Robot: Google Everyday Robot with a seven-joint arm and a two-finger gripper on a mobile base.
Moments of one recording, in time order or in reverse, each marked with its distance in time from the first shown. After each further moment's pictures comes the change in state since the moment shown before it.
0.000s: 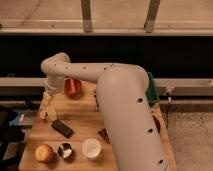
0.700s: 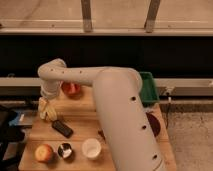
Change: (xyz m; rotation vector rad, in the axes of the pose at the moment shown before) arm -0.004 0.029 0.038 -0.079 0.011 -0.018
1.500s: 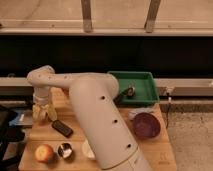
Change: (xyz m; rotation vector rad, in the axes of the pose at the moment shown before) arm -0.009 0.020 0.074 -0.038 0.193 -0.050
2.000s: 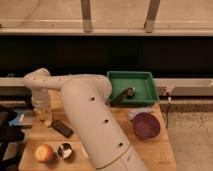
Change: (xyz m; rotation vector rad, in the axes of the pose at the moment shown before) arm 0.006 0.001 0.012 0.027 0.056 0.008
